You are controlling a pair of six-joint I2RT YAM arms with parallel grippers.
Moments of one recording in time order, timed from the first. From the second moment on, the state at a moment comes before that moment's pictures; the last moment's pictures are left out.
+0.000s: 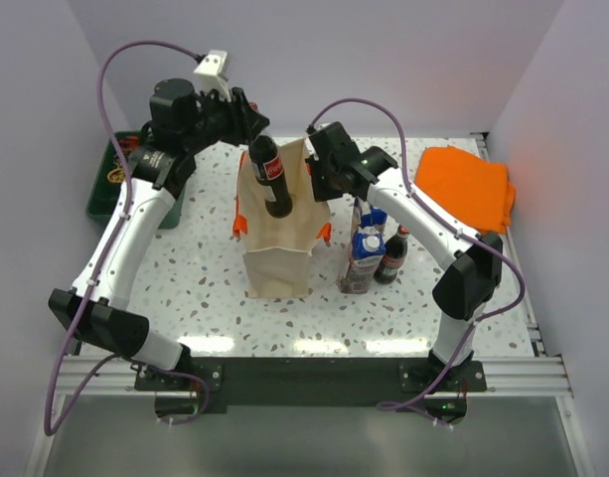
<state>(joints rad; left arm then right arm) -0.30 1.48 1.75 -0.40 0.34 -0.26 0.68 1.84 1.86 -0.87 0.17 0.36</state>
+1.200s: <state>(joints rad) -0.58 1.47 1.15 0.24 -0.32 -0.04 0.70 1.85 1.91 -0.92 0.17 0.36</state>
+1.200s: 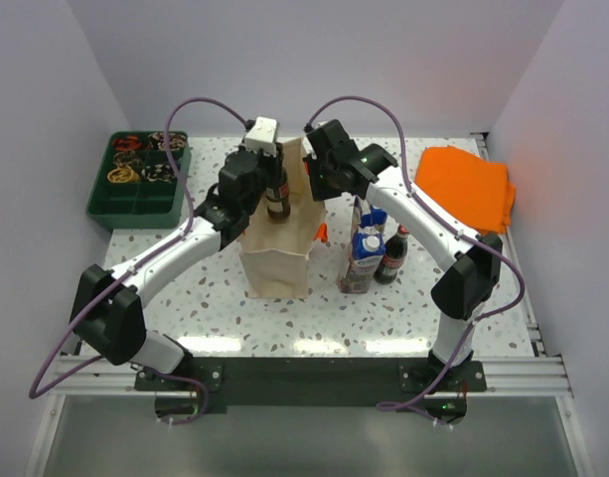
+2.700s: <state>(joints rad) -0.58 1.67 1.13 0.56 -0.40 -0.01 0.70 1.86 1.95 -0.94 0.17 0.36</state>
